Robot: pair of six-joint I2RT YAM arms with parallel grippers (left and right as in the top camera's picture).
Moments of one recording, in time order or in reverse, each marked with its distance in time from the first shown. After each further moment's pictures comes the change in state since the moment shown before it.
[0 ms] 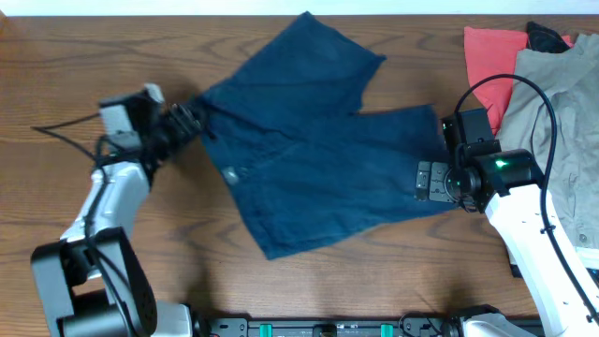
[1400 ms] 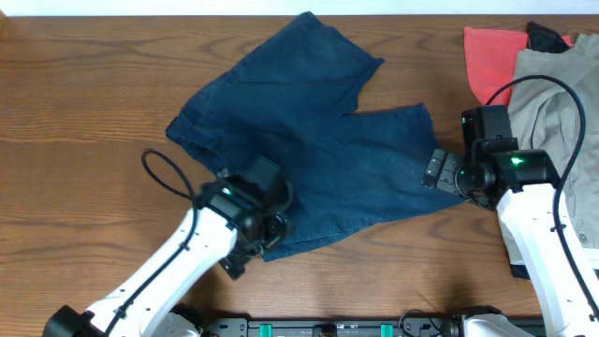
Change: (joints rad) left arm -0.850 -0.282 -0.018 -1.036 -0.389 -0.799; right arm -0.097 0.000 0.000 0.027 -0.071 0.166
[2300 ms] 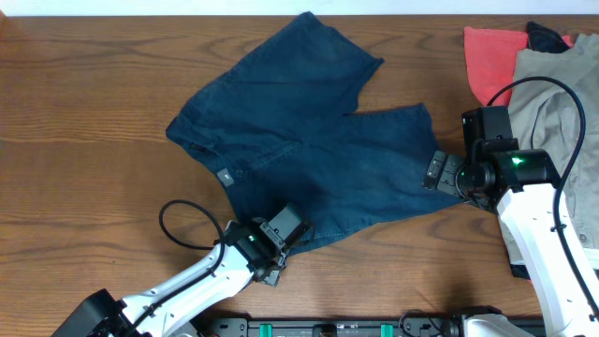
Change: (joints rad) left arm -0.207 0.002 -0.341 0.555 -0.220 -0.674; right arm 0.000 0.000 0.000 -0.016 0.000 0.000
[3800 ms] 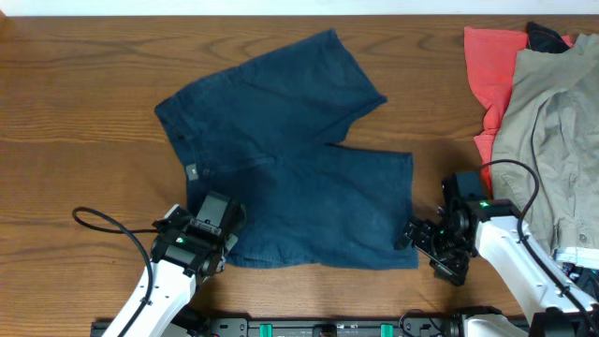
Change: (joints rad) left arm 0.437 -0.314 -0.033 -0.333 -0.129 0.740; right arm -0.013 0.000 -0.502 0.159 -0.408 0.175
